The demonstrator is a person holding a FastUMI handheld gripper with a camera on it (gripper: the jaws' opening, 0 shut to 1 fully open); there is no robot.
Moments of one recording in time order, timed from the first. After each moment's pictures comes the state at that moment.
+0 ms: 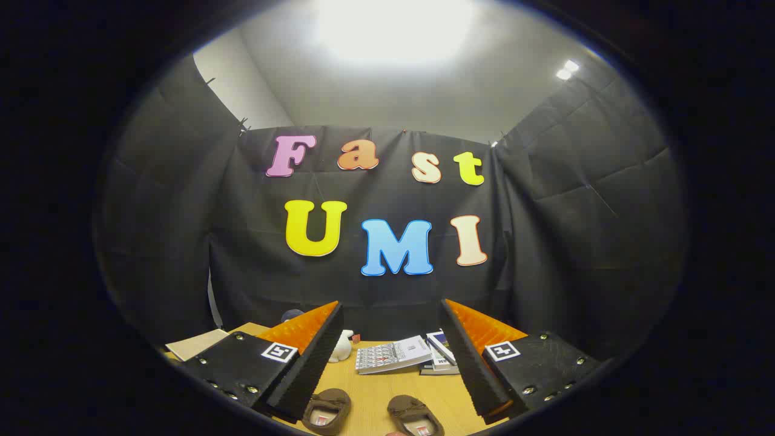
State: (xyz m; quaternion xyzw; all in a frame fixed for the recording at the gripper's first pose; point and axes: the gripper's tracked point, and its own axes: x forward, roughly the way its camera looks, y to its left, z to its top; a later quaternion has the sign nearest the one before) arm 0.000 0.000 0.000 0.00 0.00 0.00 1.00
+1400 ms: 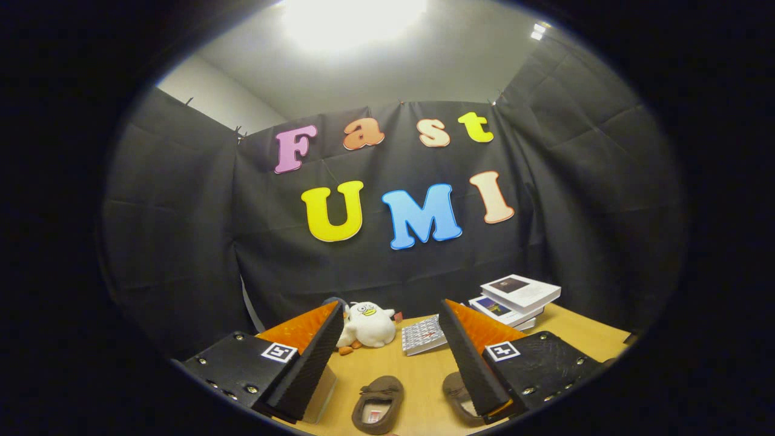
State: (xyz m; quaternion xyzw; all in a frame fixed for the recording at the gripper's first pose) arm 0.006 0.050 -0.055 0.11 0.08 0.06 0.99
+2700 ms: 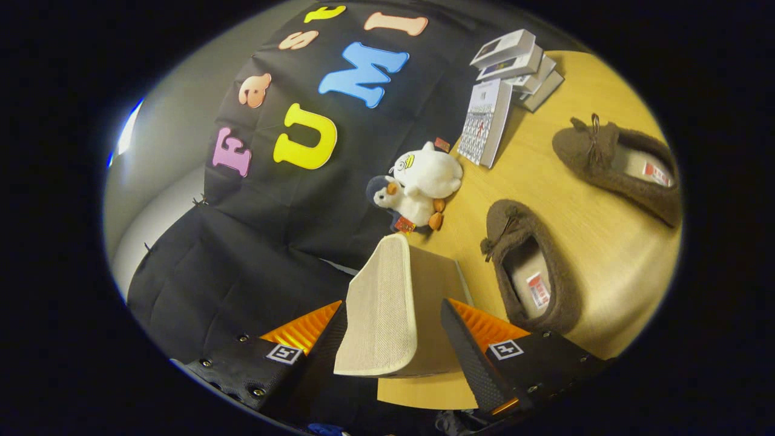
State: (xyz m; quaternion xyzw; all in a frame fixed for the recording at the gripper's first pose) arm -0.036 0.209 -0.215 0.52 0.35 0.16 0.76
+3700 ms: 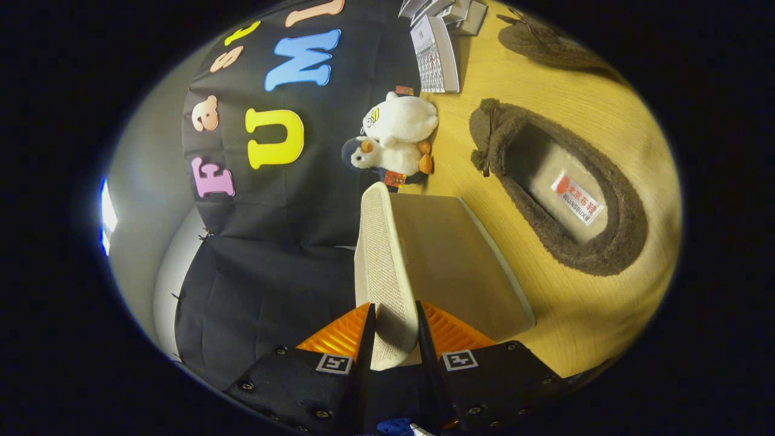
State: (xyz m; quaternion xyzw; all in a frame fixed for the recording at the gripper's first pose) arm -0.045 0.264 -0.246 0.61 0.40 0.18 0.67
